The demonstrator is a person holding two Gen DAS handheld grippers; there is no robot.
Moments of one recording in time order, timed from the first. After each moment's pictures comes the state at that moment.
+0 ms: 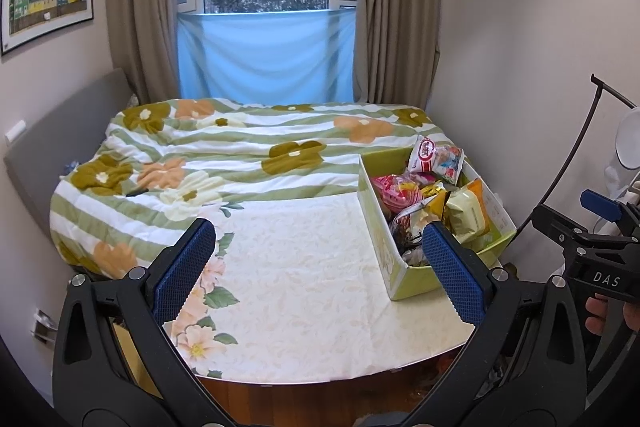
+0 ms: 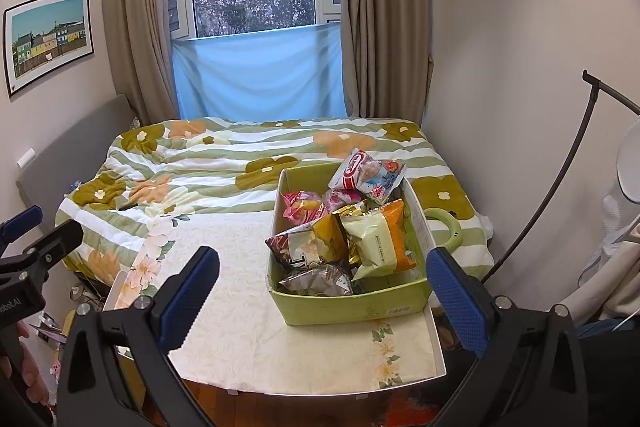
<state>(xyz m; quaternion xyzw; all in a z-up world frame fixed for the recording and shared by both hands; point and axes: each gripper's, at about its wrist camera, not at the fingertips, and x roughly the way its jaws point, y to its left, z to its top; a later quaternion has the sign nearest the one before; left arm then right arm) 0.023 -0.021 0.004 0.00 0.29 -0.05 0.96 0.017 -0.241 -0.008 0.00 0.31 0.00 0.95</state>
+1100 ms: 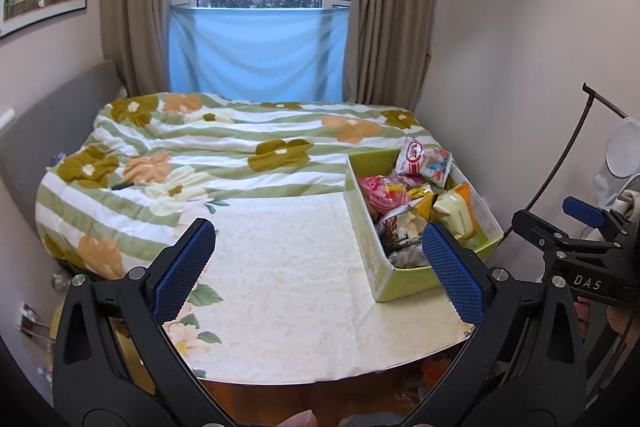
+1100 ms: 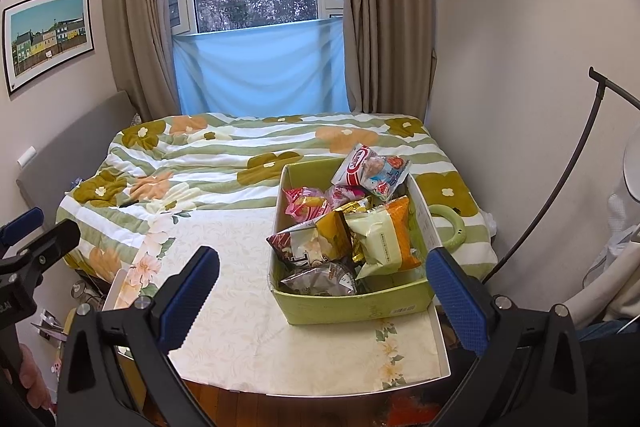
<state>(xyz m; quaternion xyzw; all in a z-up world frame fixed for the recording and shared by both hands) 0.028 -0.019 0.003 -0.02 0.29 -0.07 0.96 0.023 -0.231 -0.017 0.01 0.32 0.00 0.95</state>
